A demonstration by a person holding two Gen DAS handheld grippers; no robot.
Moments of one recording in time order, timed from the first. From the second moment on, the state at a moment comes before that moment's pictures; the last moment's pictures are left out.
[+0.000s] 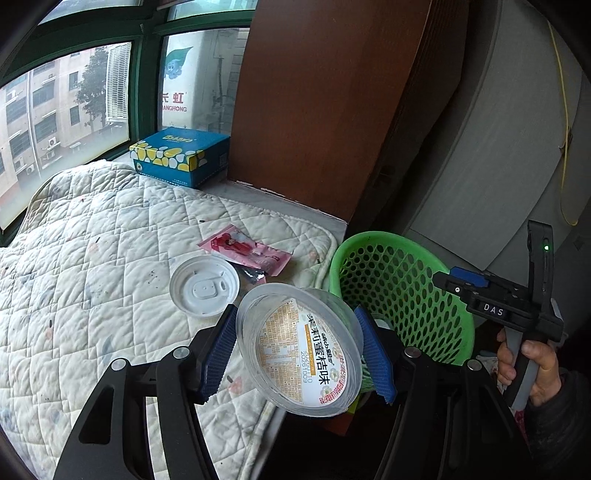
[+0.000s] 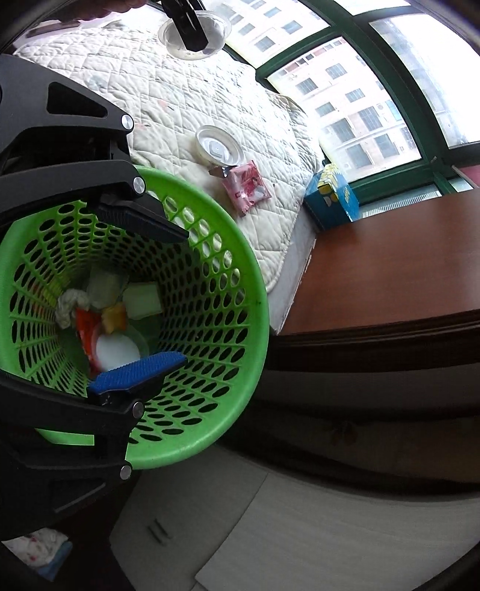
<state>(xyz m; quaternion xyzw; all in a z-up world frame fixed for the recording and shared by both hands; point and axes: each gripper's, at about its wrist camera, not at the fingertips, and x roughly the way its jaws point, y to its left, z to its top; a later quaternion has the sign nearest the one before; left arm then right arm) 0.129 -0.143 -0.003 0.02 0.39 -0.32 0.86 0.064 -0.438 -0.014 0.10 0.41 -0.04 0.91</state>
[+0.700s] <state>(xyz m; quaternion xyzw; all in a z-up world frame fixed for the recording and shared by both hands) 0.130 -0.242 -0.012 0.06 0.42 -0.36 0.83 0.034 -0.473 0.003 0.12 0.37 -0.08 0.92</state>
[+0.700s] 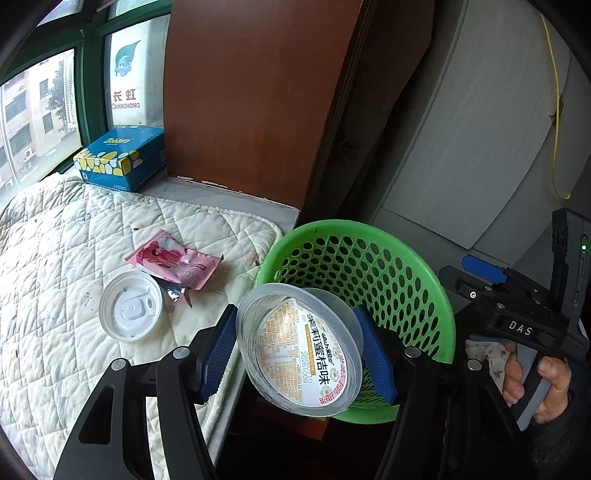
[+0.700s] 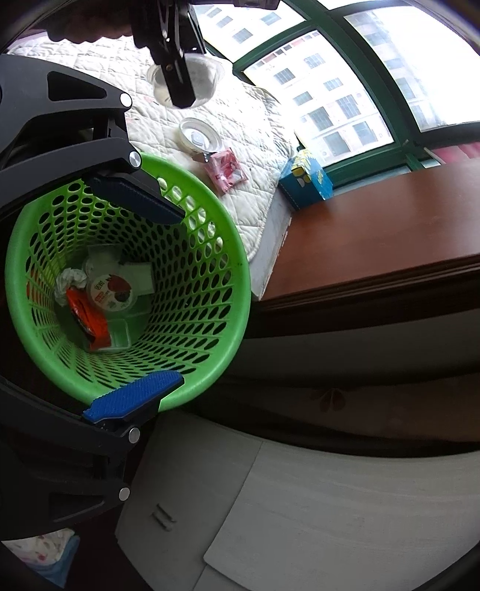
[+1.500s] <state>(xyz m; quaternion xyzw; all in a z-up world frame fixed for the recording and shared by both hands) 0.118 -0.294 -0.025 0.07 0.43 -0.39 0.81 0.018 -0.492 -0.001 0.14 0.37 -0.10 0.91</state>
